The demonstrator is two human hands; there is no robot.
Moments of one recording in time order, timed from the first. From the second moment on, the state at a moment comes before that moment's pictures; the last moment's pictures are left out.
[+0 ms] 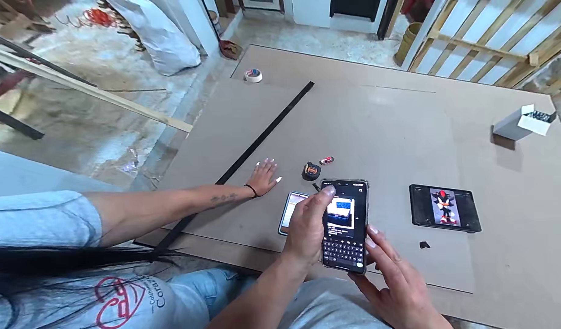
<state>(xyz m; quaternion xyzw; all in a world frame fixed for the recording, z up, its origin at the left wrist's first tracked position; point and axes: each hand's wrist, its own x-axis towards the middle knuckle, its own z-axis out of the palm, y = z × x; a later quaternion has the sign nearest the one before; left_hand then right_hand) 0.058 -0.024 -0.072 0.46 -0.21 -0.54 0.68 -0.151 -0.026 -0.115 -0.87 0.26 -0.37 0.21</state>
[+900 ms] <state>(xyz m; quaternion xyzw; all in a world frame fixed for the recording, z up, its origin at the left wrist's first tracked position) 0.066 0.008 -0.091 0.29 -0.36 -0.61 0.64 -0.145 -0.024 -0.105 -0.81 0.28 -0.41 0.32</state>
